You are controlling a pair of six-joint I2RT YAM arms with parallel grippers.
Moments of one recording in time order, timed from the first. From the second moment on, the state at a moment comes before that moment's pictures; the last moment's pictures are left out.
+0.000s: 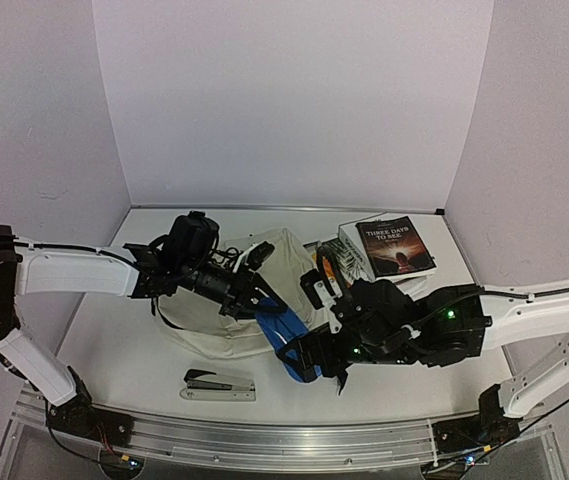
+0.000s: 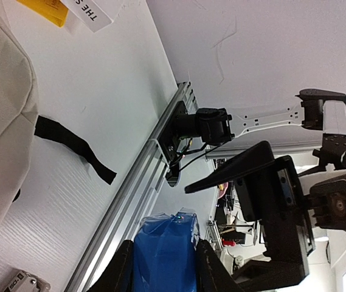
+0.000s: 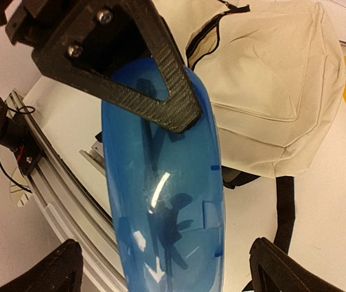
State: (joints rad) left arm -0.85 1.55 0.96 0.07 0.87 -0.86; right arm 1.38 1.35 1.03 -0.42 0.31 0.64
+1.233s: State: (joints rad) left arm -0.32 1.05 0.78 -0.31 0.35 -0.89; right arm 1.19 2.00 1.64 -0.56 0.54 0.73
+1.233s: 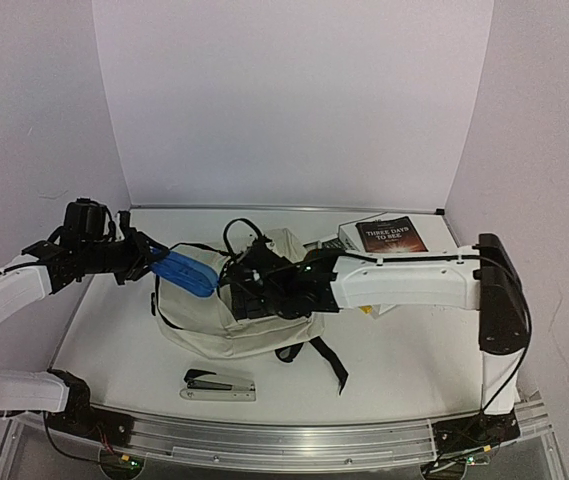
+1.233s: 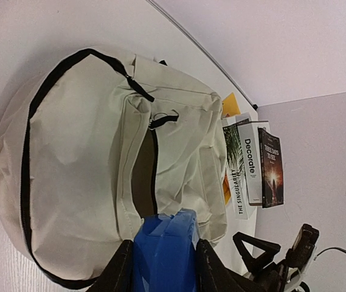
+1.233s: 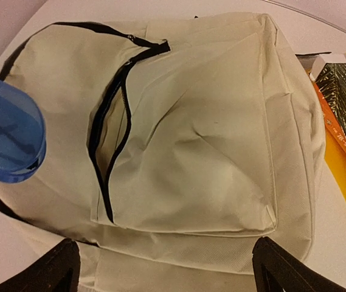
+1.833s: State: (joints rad) left arm -0.28 1.05 0.78 -0.34 0.33 -0.86; right arm 1.18 2.41 2.13 -0.76 0.63 0.66
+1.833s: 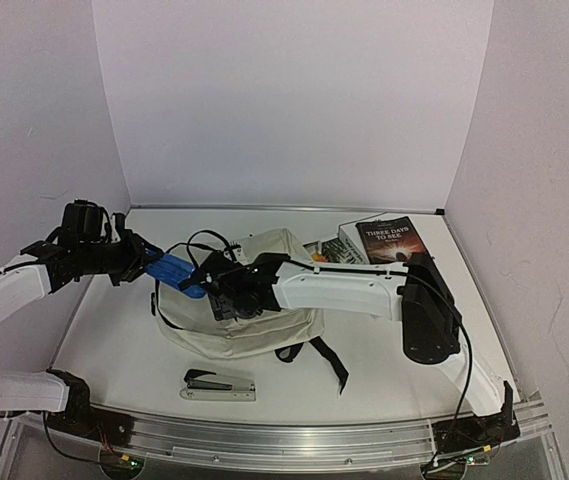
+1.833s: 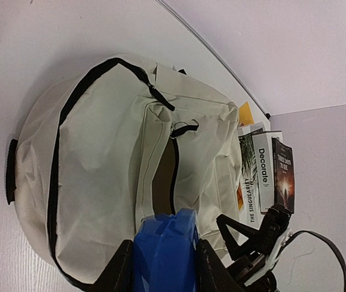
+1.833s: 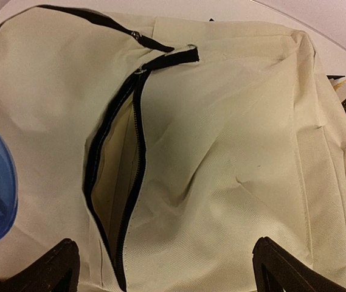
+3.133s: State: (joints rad) left arm -0.35 1.33 0.77 -0.06 0.45 -0.93; right arm 1.08 2.21 1.80 -0.52 0.55 0.77
